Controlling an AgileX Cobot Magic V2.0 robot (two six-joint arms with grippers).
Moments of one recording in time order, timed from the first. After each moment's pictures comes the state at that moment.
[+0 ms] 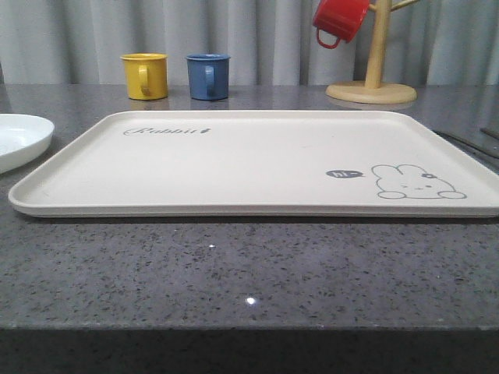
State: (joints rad) left arm -0.20 0.85 -0.77 0.04 0.62 0.17; right arm -0.06 0.28 -0.51 0.16 0.45 -0.02
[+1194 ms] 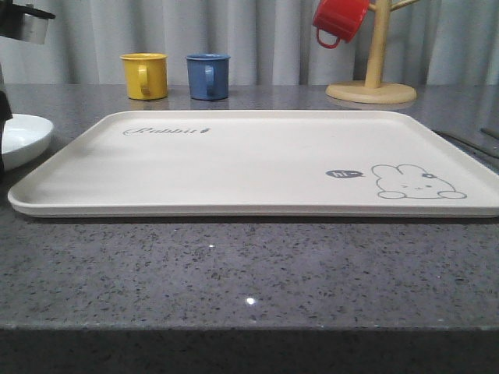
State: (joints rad) left arm -0.27 1.58 -1.18 0.06 1.06 0.28; right arm -0.06 0.28 -0.51 0.16 0.45 -0.02
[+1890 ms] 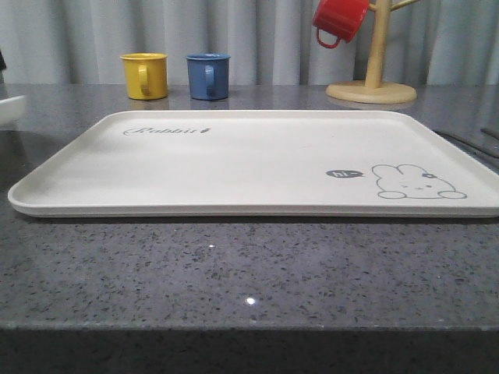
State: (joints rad) left arm -0.27 1.52 -1.29 0.09 1.12 0.29; right arm -0.06 0.28 -0.51 0.16 0.45 -0.02
